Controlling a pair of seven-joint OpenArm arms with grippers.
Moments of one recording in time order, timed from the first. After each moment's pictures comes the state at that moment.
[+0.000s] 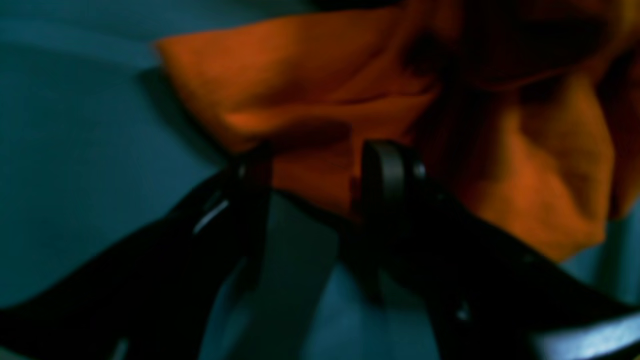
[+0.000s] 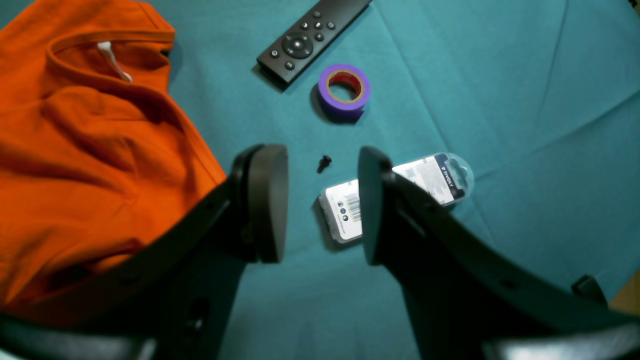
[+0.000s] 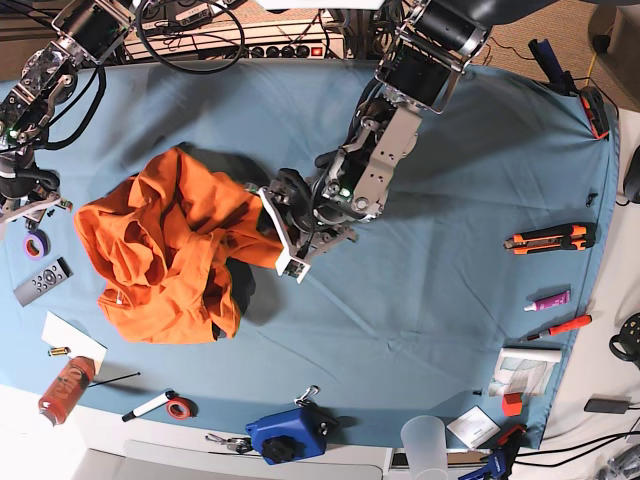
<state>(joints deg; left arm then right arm) -12.0 9.3 26.2 72.9 -13.7 -4.6 40.3 -0.8 18.4 43.9 102.5 8.9 18.0 -54.3</state>
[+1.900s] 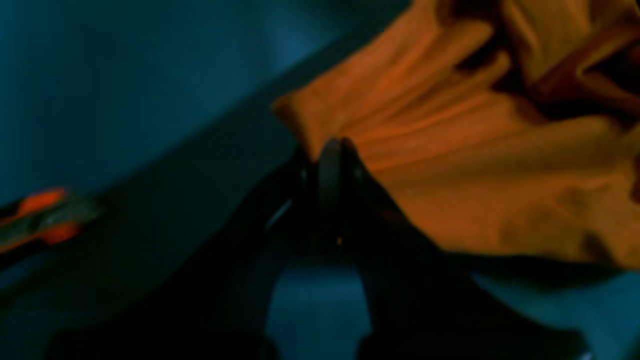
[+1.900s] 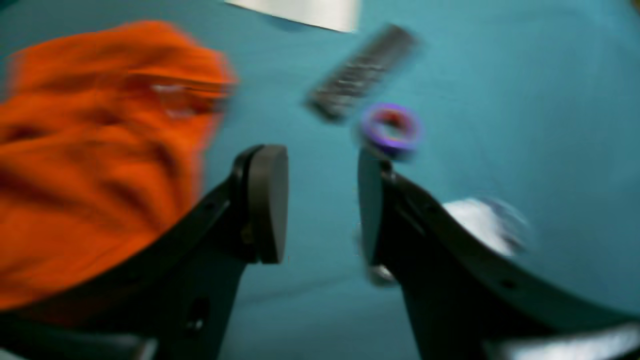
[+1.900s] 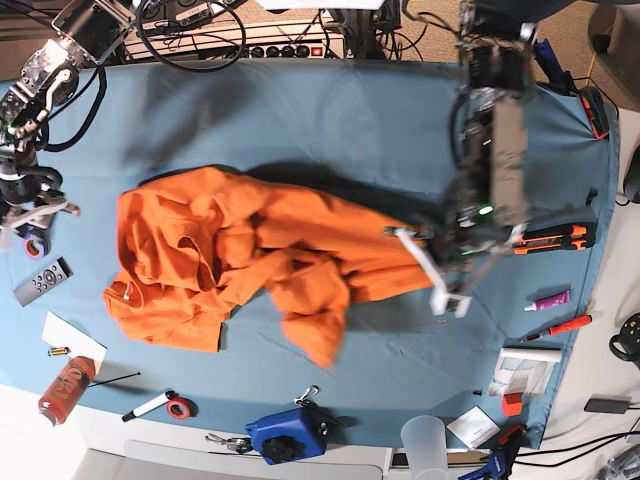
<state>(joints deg) -7.3 -3.7 2.1 99.3 -10.6 -3.8 65.2 -0.8 18.4 43.9 102.5 19.3 27.3 -52.2</state>
